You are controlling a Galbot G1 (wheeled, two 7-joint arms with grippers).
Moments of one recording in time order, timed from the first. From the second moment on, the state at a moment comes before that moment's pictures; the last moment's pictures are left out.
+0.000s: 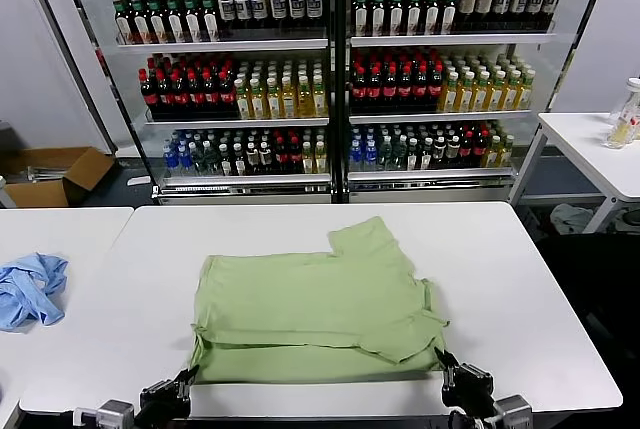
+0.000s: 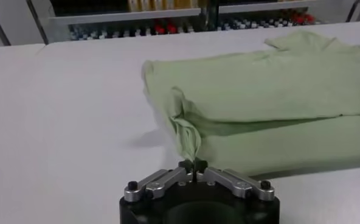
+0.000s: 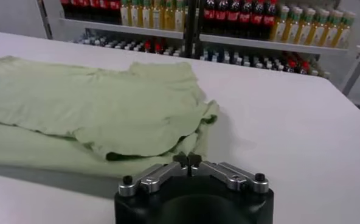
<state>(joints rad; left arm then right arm) 1.81 -1.07 -0.64 -2.19 -0.46 0.49 -0.05 -1.80 1.00 0.48 2.30 0.37 -0.41 0.18</state>
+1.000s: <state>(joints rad) 1.55 -0.98 -0.65 -2.20 -0.54 0.56 -0.03 -1.24 0.98 0.38 2.14 0.54 -0.54 0.23</state>
